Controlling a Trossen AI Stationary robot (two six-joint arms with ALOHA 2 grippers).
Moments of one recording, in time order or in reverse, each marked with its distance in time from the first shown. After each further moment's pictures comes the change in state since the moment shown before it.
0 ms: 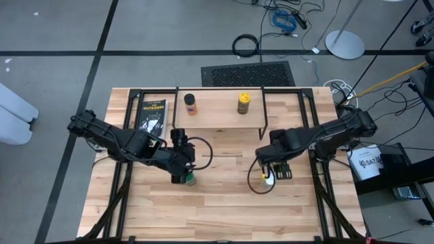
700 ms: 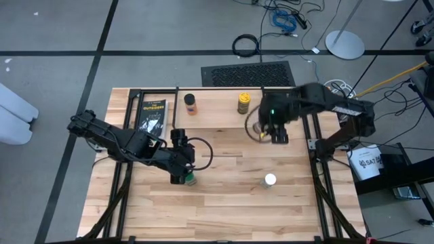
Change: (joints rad) left arm 0.000 0.000 0.000 -0.009 0.019 0.008; right arm -0.336 -0.002 0.478 -0.104 0.089 -0.350
